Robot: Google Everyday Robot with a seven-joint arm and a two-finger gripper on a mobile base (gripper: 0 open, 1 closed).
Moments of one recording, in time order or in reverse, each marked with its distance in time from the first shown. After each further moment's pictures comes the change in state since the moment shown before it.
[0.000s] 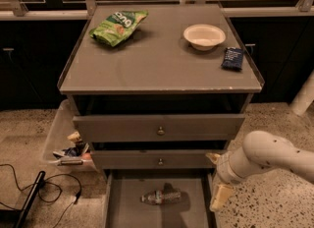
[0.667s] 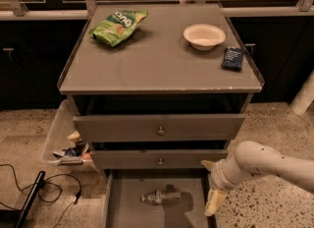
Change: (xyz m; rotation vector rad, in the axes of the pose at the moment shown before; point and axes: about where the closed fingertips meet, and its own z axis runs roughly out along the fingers) arm 0.020 -0.001 0.060 -0.018 -0.017 -0.004
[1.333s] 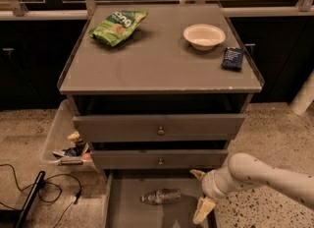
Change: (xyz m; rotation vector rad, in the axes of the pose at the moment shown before) arm -0.006 0.015 0.061 -0.055 -0.150 0.007
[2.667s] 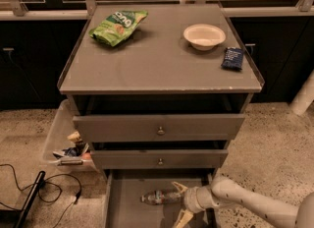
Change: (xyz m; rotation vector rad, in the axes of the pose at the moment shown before) arm 0.027 -0.008 0.159 0.023 -0.238 -0.082
